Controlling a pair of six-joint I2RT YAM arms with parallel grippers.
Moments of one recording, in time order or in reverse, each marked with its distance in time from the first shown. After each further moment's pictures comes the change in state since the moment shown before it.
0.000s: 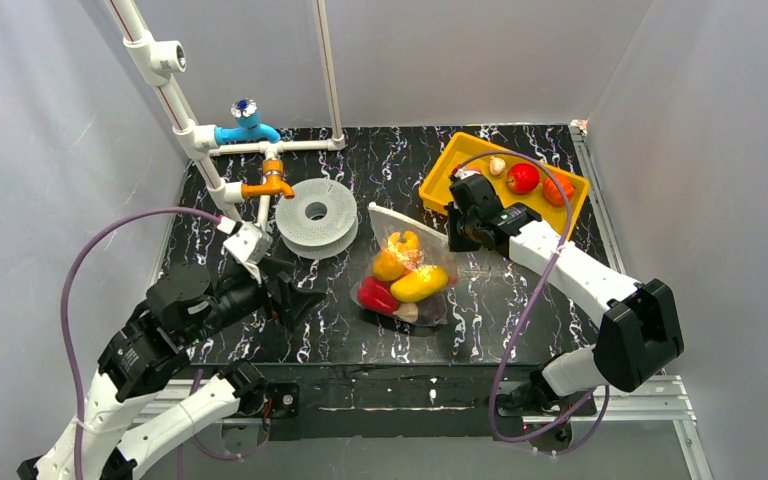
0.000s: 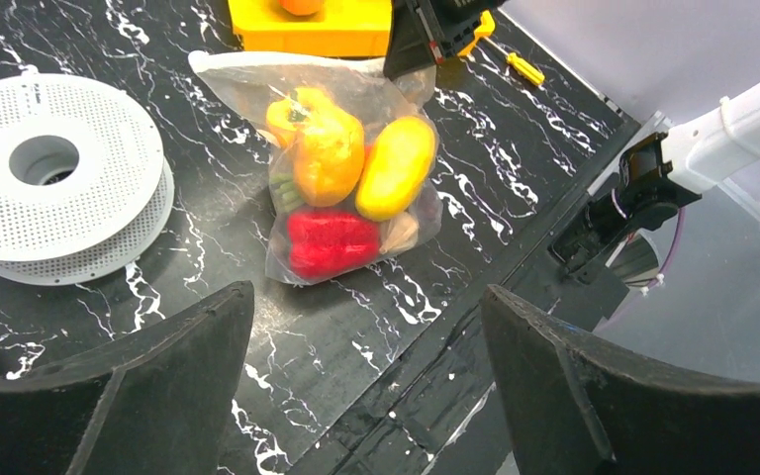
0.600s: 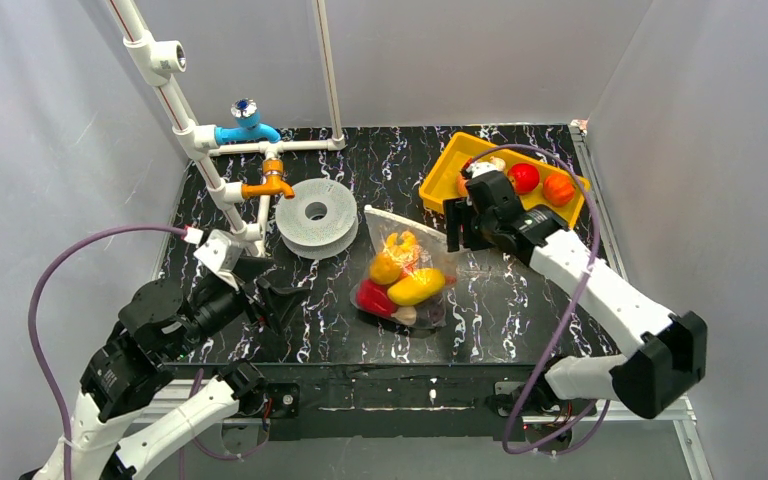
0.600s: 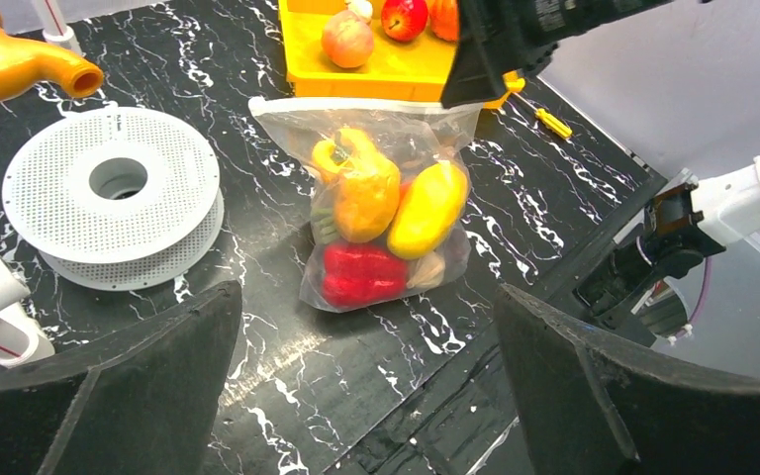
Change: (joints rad) left arm 0.000 -0.095 0.007 -0.001 -0.107 0.004; right arm 0.000 -0.114 0.037 -0.115 0.058 -0.088
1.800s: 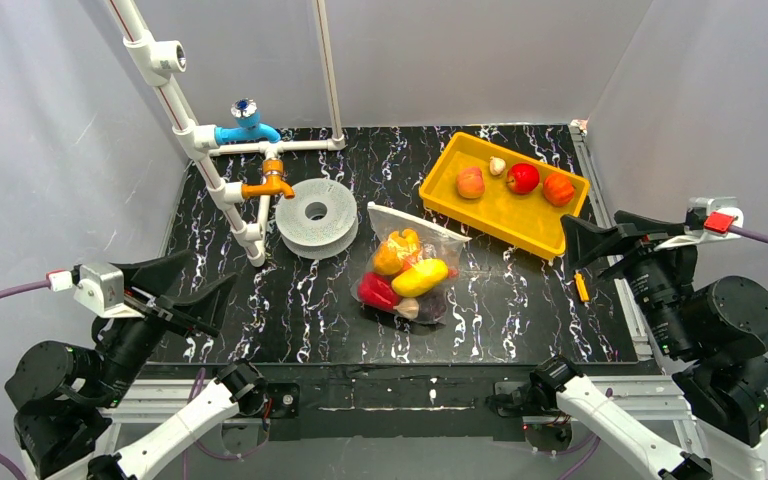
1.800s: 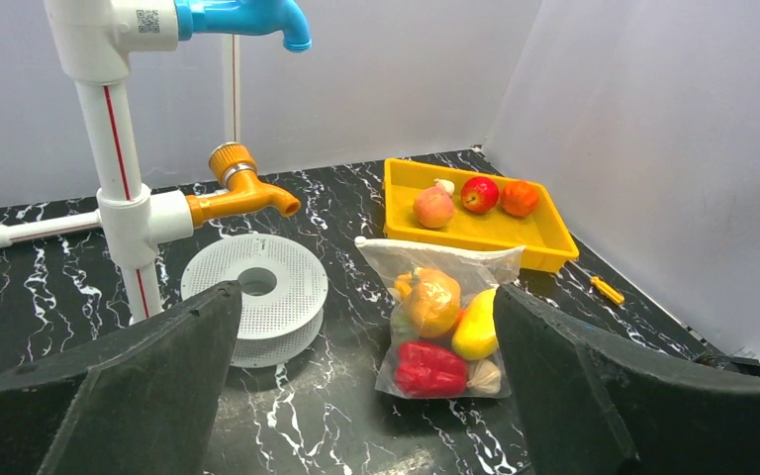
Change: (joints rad) left arm 0.000 -0.144 0.197 -0.013 -0.262 0.076; right arm 0.000 -0.783 0.214 -0.039 0.182 -0.129
